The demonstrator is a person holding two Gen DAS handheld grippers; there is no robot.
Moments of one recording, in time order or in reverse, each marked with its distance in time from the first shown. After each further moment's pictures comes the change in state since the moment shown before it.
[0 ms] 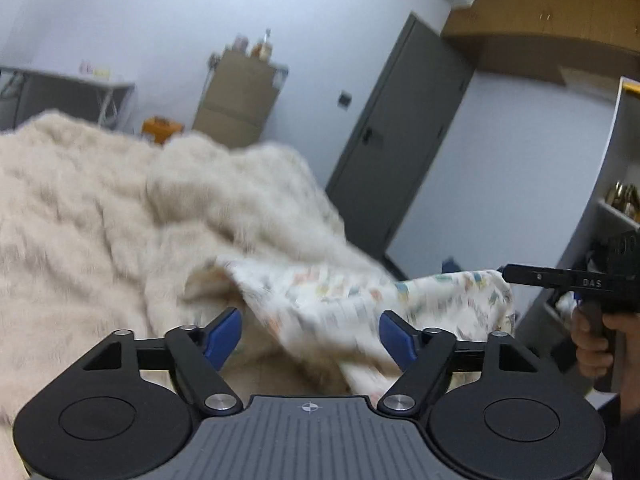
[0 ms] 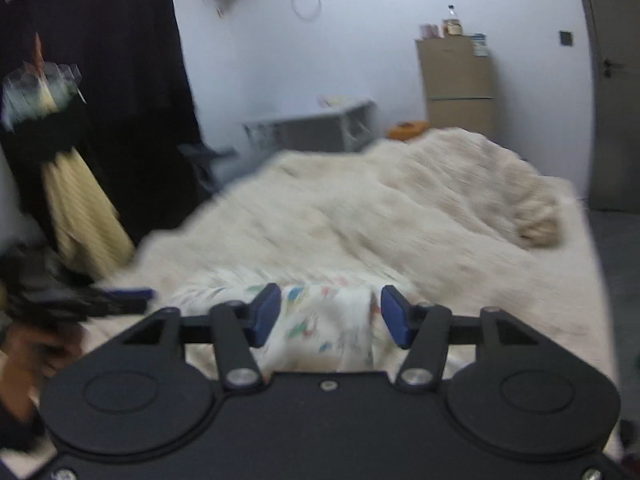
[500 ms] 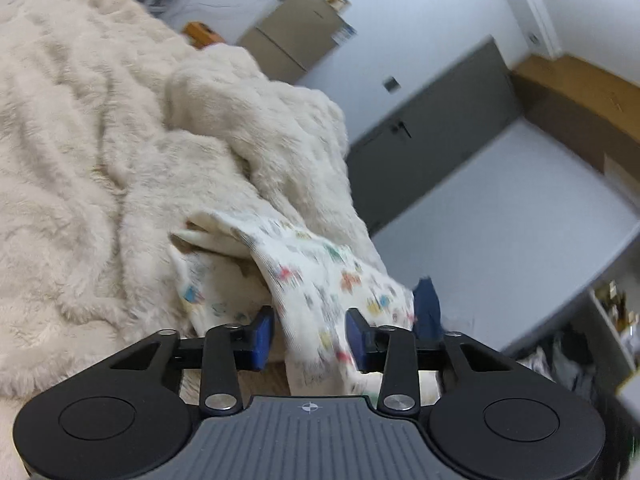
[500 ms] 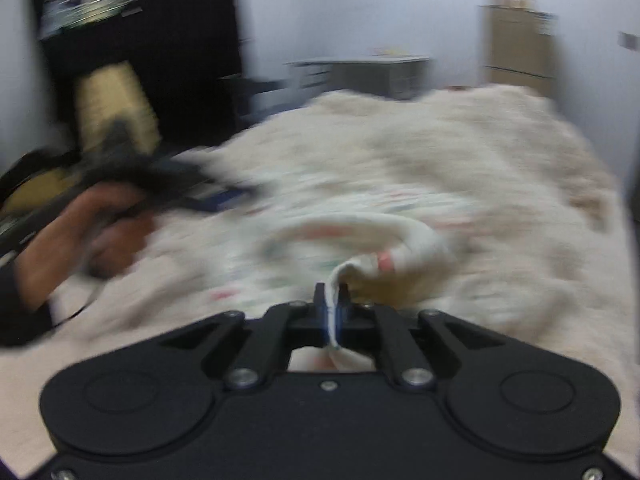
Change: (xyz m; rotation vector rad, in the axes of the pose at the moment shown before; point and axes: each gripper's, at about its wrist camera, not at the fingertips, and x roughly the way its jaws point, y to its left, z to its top) left arm 0.064 0.073 0.024 -0.354 0.067 -0.073; right arm 0.036 0.081 -0.075 -0.201 0.149 0.282
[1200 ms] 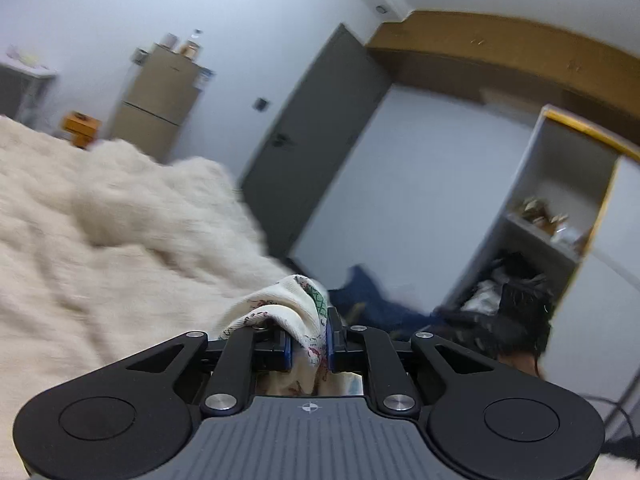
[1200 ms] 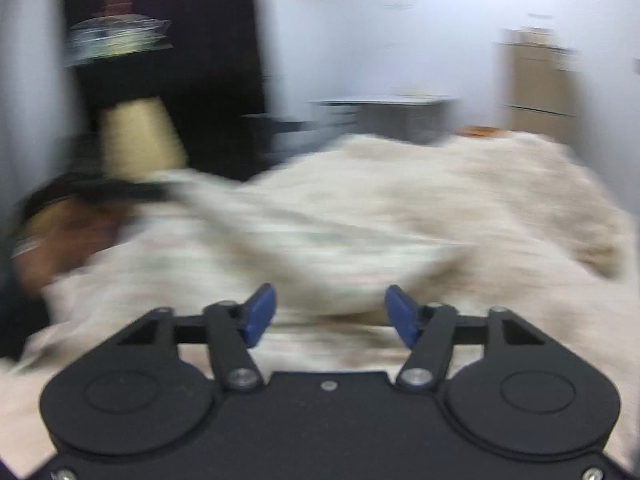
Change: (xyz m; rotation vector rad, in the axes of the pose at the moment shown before) left arm -0.127 -0.016 0.038 0.450 -0.052 -0.096; right arm -0.012 -0.082 0.046 0.107 -0.132 -0.194
